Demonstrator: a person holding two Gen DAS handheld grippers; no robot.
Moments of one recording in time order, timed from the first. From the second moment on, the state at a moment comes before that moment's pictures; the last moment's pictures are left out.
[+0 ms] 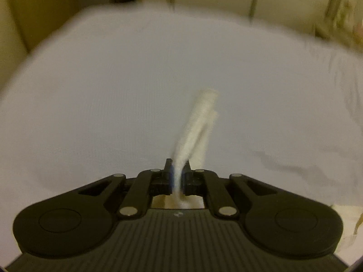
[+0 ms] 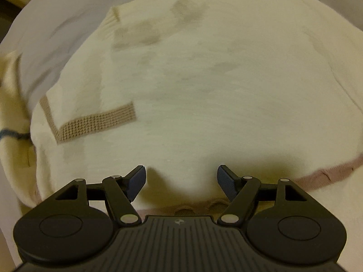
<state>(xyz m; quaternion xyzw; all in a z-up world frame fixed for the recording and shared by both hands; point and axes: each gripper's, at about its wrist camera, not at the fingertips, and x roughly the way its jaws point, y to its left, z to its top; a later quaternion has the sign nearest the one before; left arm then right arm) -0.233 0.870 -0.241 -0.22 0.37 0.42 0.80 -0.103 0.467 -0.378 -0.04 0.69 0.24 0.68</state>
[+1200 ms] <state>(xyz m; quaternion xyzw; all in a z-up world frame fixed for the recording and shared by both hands) -0.512 0.544 -0.332 -0.39 0.56 0.22 0.69 -0.245 0.080 -0.326 0.06 0.66 0.16 0.73</state>
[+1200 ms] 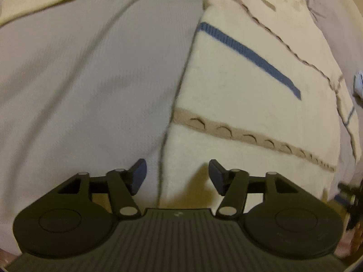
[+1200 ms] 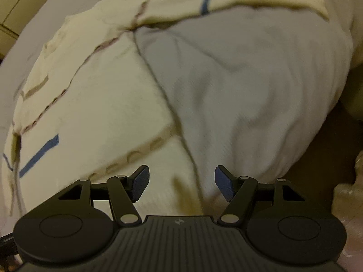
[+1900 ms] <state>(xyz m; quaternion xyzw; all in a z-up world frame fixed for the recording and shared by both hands) -0.495 0.355 -0.288 0.07 0.58 0.13 0.80 -0.397 0.113 -0.327 -0.45 0.34 0.40 0.72</state>
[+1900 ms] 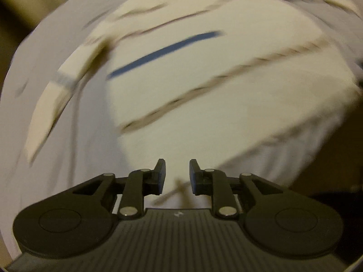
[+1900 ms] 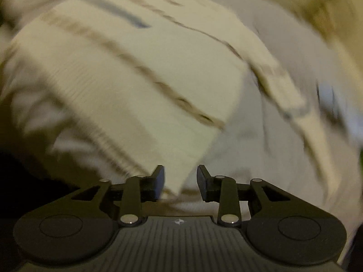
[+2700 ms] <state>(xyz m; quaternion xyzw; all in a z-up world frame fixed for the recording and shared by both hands) -0.479 0.248 -0.351 0.37 0.48 -0.07 0.79 -0.440 0.133 -0.402 -0.60 0.24 0.35 0.68</state>
